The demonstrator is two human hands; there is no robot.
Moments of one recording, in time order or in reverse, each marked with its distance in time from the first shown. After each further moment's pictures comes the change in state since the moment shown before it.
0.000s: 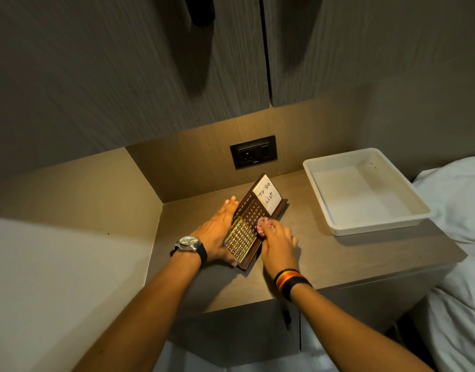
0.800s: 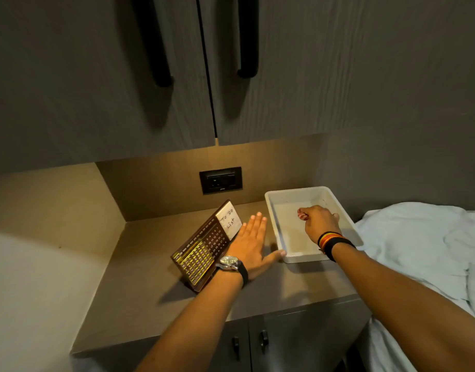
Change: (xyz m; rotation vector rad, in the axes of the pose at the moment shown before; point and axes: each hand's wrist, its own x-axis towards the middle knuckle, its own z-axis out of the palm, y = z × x) left_hand 0.065 0.166 0.054 -0.030 0.153 0.108; right_hand 0.123 0.122 -0.193 -0.381 0.079 0.064
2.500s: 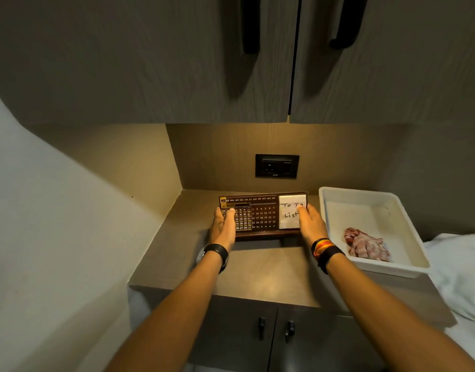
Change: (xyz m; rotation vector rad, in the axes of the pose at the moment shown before) left_hand -0.072 -0.104 -0.028 -0.998 0.587 -0.860; right_hand -0.041 -0.123 0.052 0.937 -0.315 0.088
